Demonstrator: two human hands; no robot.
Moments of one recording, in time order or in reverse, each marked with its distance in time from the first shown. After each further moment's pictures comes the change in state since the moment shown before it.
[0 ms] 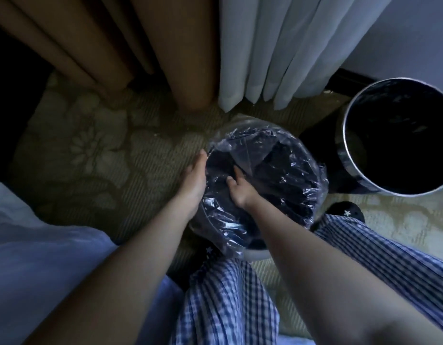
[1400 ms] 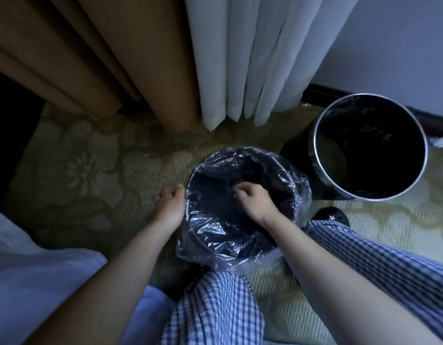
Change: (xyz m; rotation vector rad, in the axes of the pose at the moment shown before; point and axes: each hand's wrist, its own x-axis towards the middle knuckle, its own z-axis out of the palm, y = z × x) left_hand -0.014 0.005 -0.021 0.463 0.146 0.037; right_hand -0.042 0.009 -0.052 0.051 0.196 -0.162
